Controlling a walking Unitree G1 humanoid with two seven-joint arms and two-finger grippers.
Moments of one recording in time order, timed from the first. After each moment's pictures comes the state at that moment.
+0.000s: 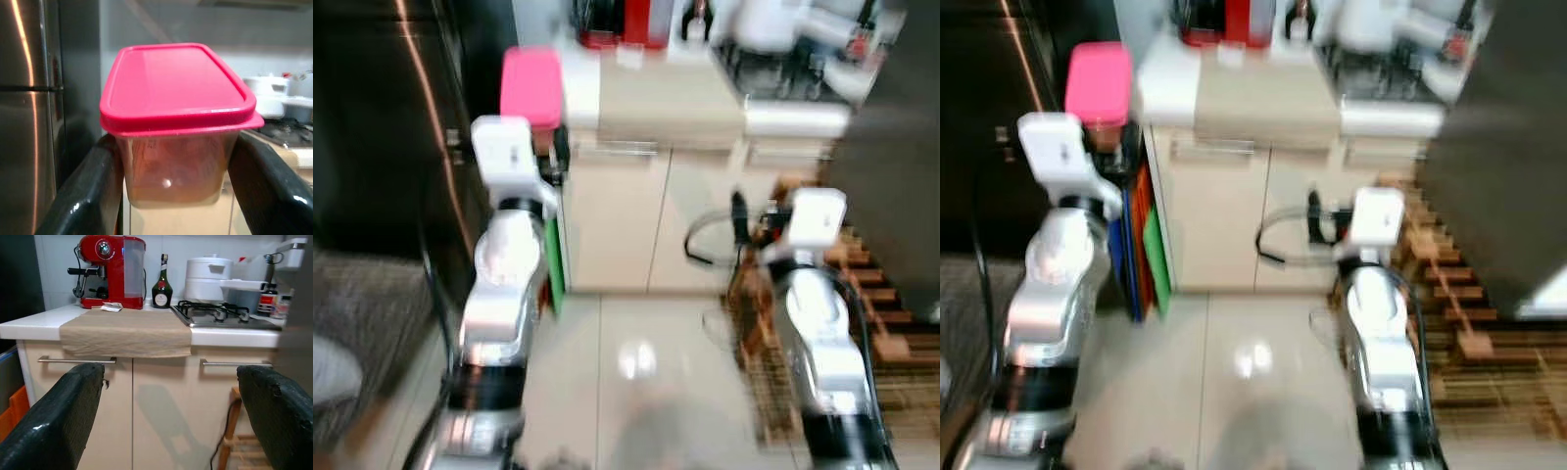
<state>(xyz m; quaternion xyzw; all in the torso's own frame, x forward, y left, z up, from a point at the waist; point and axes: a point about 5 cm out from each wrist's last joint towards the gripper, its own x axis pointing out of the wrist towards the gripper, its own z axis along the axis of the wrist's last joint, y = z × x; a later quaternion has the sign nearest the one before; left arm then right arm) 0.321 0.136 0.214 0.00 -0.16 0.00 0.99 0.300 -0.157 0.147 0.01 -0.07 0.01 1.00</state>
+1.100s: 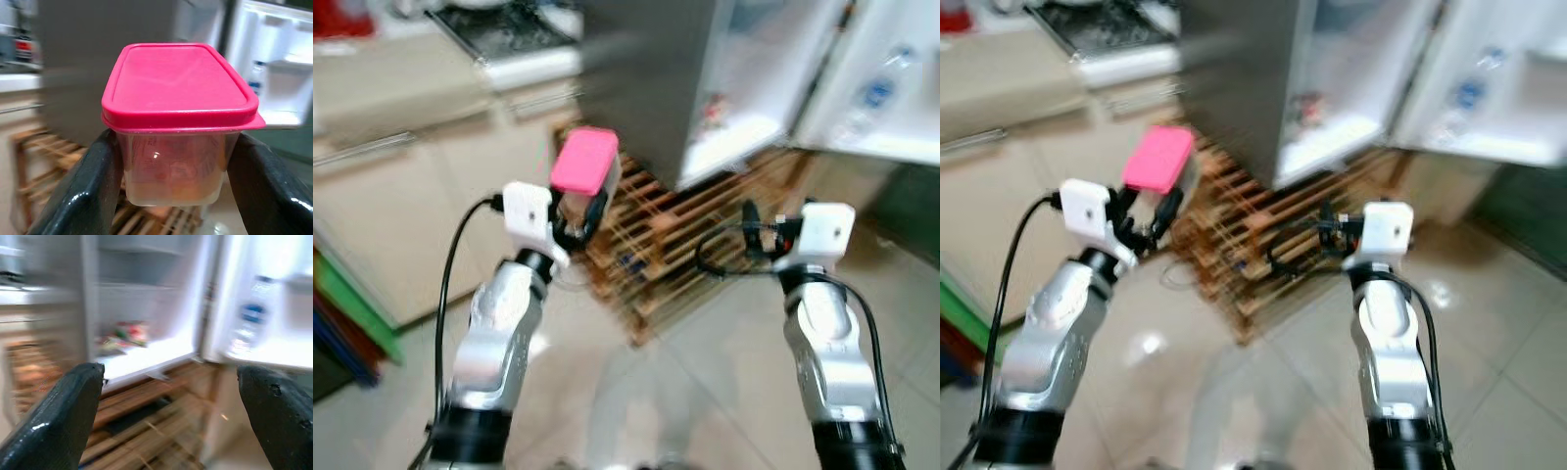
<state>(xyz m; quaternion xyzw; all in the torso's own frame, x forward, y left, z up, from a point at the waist) 0.299 0.131 0.161 -0.03 -0.08 -0.18 0.98 0.293 -0.173 0.136 -0.01 -0.07 -0.01 1.00</state>
